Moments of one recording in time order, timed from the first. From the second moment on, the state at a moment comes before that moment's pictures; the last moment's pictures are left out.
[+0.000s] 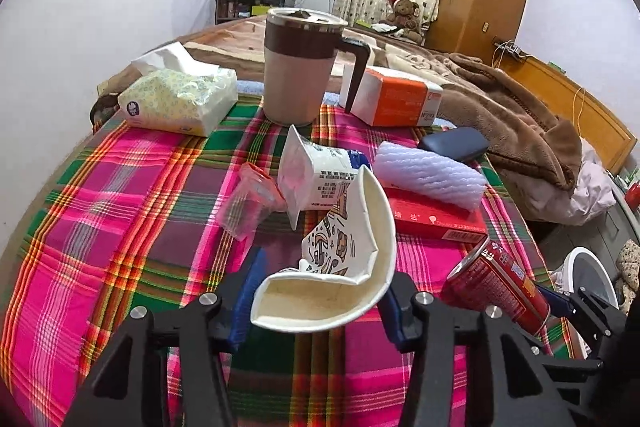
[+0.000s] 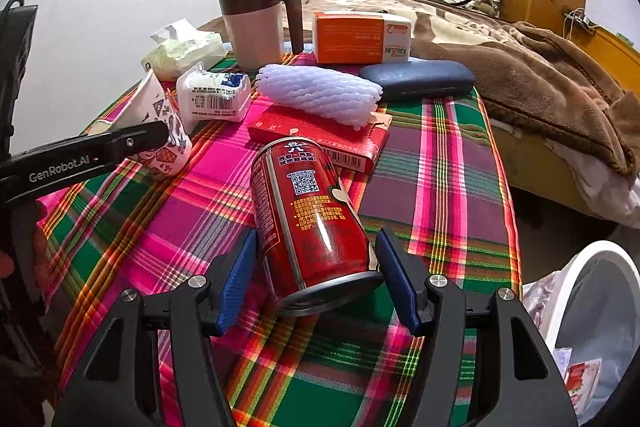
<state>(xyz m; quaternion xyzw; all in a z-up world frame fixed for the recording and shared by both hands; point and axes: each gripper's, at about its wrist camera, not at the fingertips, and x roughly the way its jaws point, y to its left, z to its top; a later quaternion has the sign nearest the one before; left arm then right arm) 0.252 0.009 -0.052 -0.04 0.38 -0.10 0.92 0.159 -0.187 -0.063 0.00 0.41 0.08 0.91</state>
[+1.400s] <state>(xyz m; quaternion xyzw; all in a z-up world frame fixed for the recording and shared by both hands) 0.141 -0.049 -0.002 -0.01 0.33 -0.18 0.93 0.084 -0.239 -0.017 0.08 0.32 0.03 0.94</state>
